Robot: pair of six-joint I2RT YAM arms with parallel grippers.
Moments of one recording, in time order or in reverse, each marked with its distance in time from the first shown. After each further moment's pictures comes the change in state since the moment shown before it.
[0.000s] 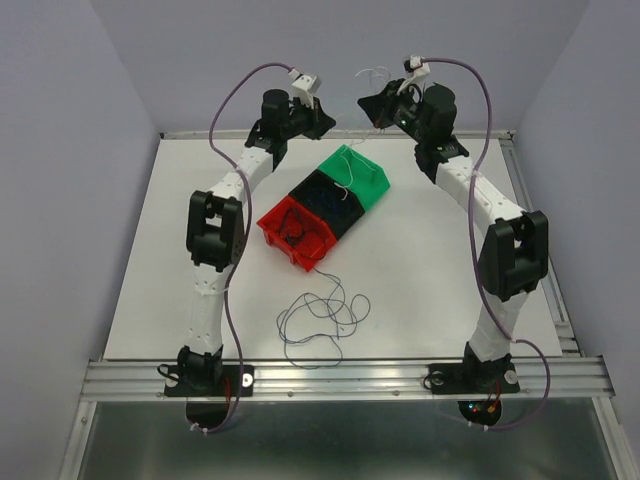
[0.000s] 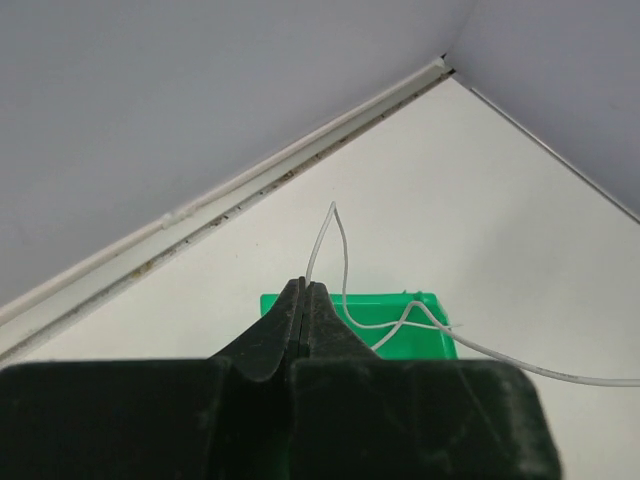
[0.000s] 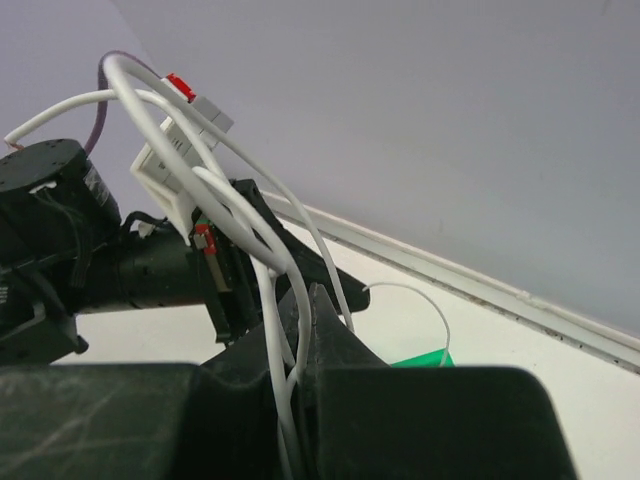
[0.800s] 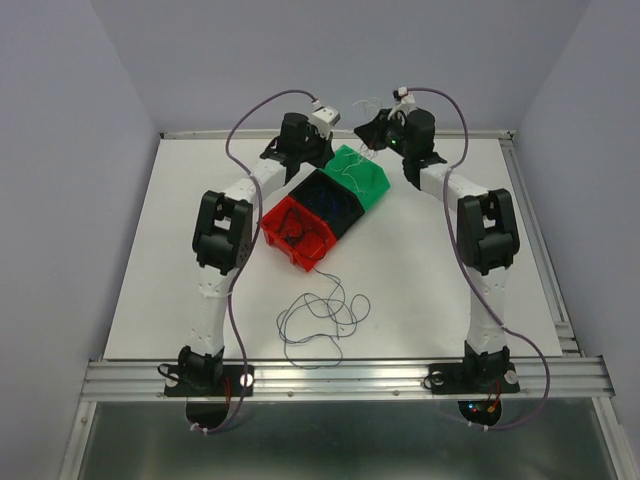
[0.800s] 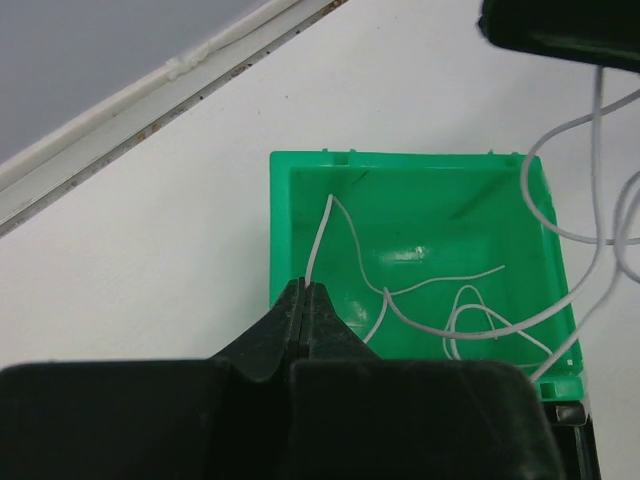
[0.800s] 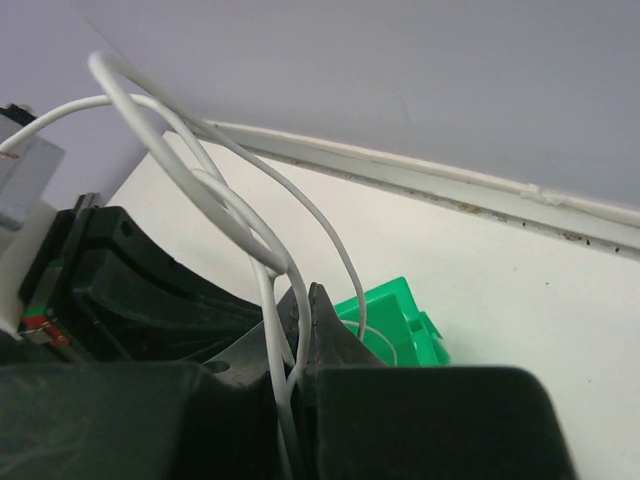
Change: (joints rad) left arm -0.071 0.003 -0.140 -0.164 -0.180 0.259; right arm -0.053 0.306 0.007 0.152 -0.048 0.103
